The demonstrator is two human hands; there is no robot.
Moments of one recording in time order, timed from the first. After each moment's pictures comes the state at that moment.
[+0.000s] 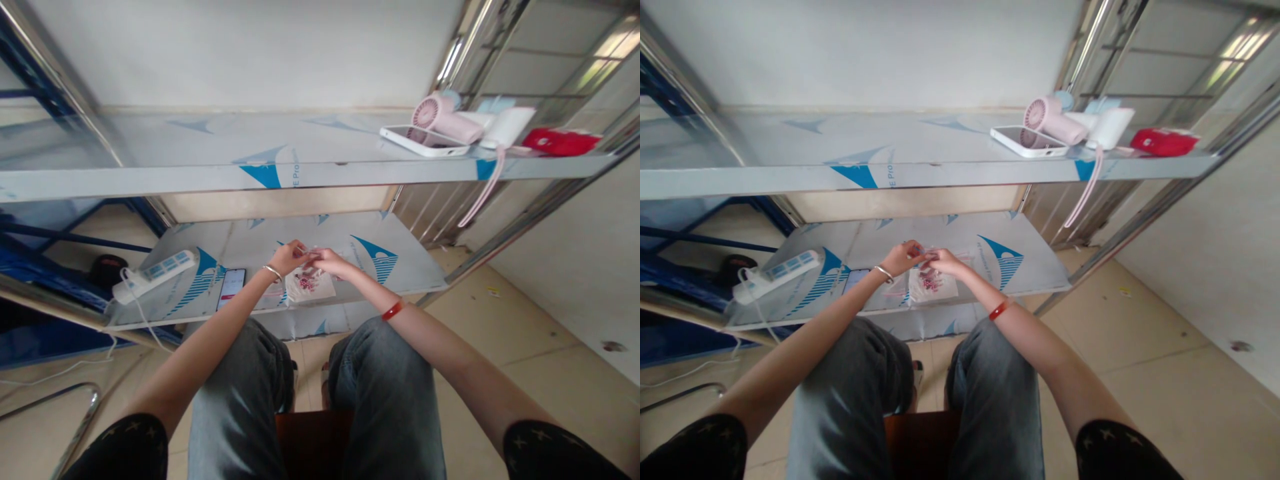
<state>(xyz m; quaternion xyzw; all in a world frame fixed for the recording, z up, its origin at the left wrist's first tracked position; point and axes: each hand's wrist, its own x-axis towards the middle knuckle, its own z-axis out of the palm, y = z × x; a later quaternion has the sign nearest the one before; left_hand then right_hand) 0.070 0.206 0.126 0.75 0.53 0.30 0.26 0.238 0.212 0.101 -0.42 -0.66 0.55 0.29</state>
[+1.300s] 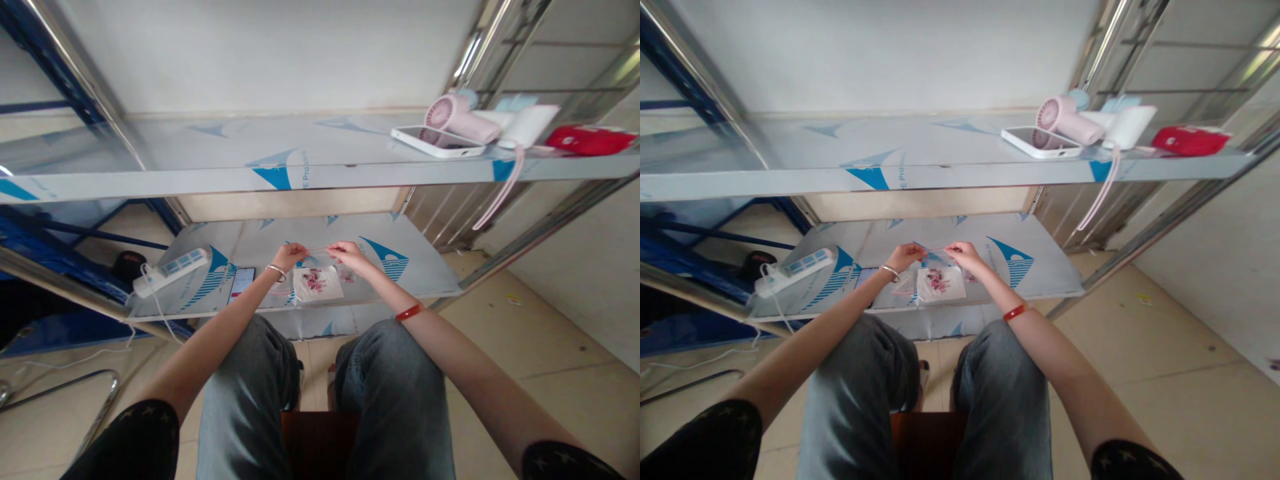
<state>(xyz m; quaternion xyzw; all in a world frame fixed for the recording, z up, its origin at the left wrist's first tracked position) 0.055 0.224 0.101 0.61 0.51 0.41 0.46 0.266 0.227 0.105 -0.51 -0.62 0.46 0.38</state>
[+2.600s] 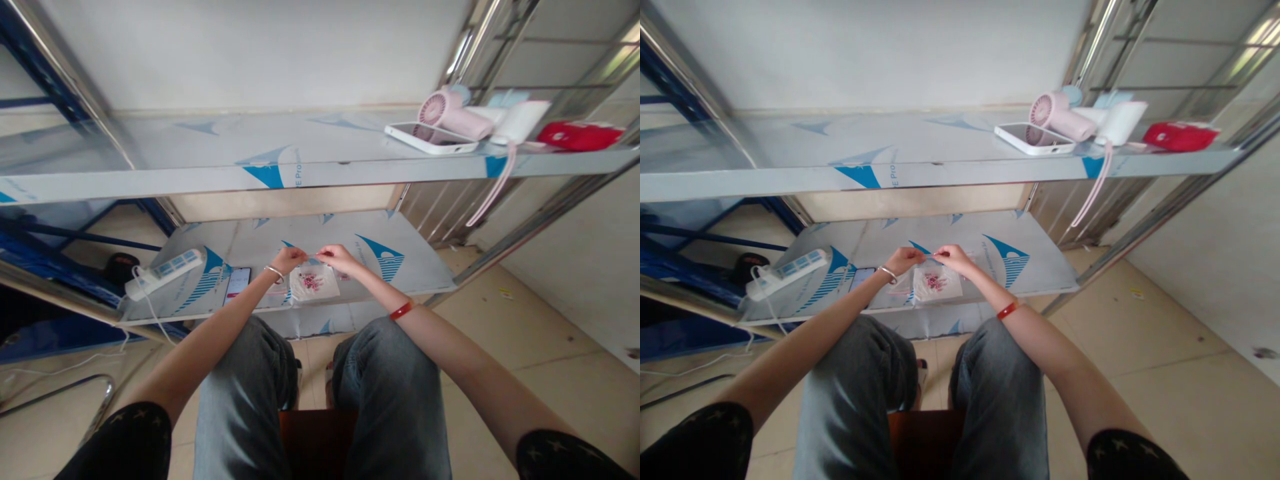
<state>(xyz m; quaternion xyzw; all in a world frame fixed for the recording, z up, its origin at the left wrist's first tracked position) 0.058 0.221 0.094 0.70 0.50 0.34 0.39 0.251 0.216 0.107 -0.46 -0.70 0.43 0.34</state>
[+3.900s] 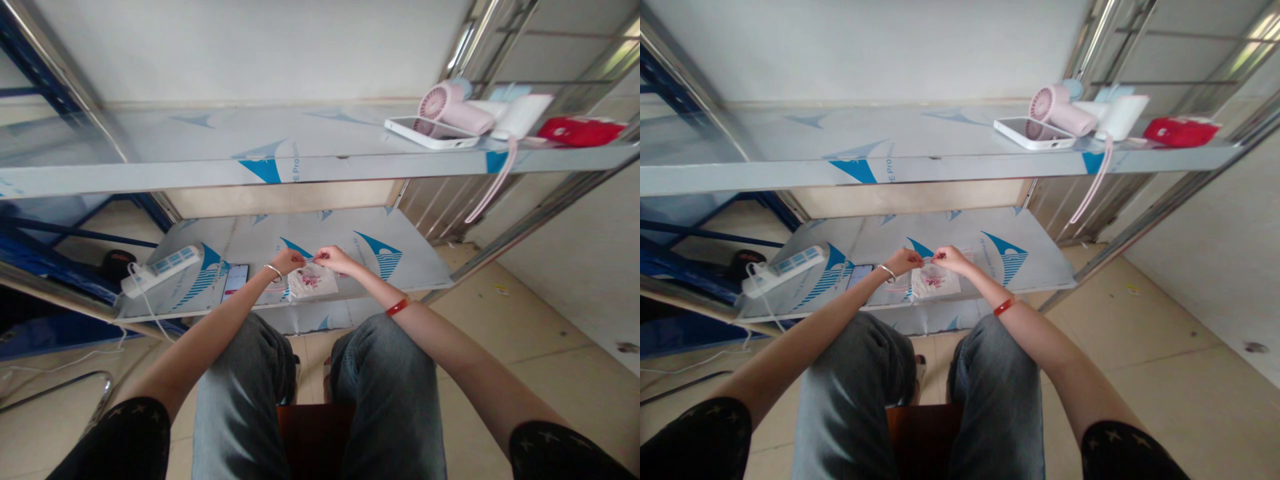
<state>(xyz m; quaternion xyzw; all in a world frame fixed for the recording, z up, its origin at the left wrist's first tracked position) 0.056 0.218 0.097 0.79 0.53 0.14 0.28 0.252 0.218 0.095 -0.47 -0.77 0.36 0.25</state>
